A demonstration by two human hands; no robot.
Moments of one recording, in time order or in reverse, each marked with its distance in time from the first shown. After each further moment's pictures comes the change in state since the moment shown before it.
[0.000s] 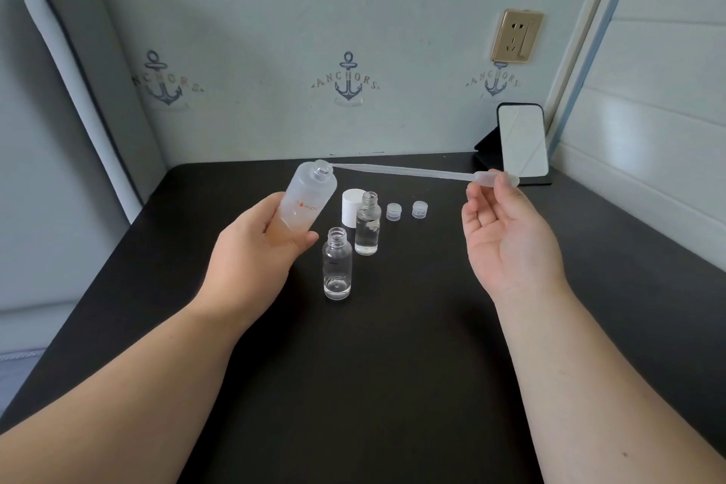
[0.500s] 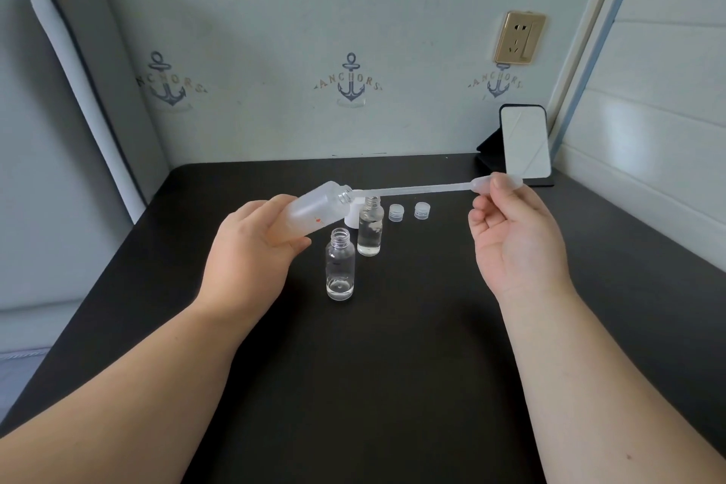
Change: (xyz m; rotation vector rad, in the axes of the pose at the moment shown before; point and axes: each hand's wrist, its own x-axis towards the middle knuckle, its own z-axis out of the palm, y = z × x) left_hand 0.003 -0.007 -0.001 0.221 0.091 0.134; right_hand 0.000 -0.003 -0.002 -0.151 -0.024 -0.070
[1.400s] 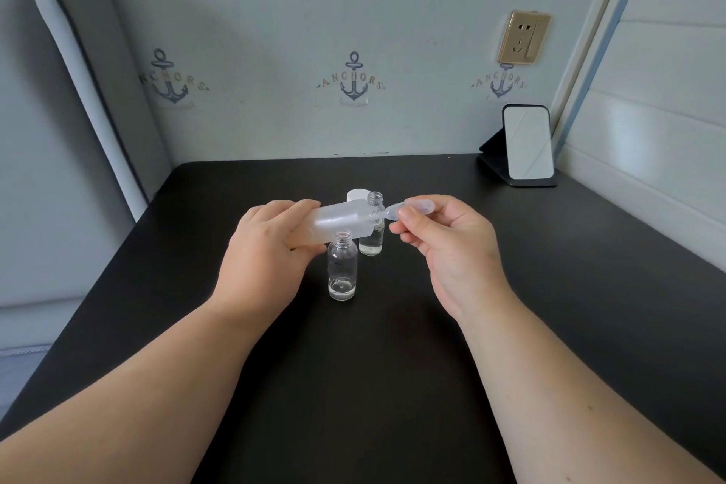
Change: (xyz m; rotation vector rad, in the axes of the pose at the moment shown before) left_hand -0.001 0.000 0.013 0.124 0.006 0.145; right_hand -0.026 0.038 0.034 -0.374 -0.188 0.023
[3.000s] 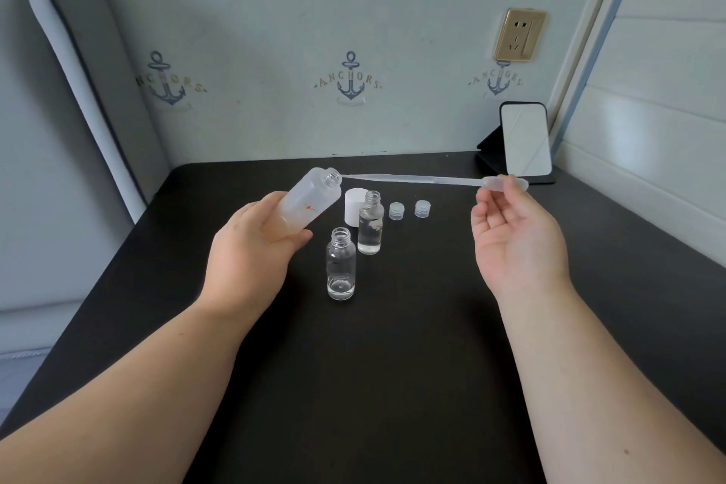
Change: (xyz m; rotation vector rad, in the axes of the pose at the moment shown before) left_hand 0.002 -0.002 -0.010 -0.218 0.001 -0.258; right_hand 0.018 -0.023 -0.047 0.541 0.312 0.080
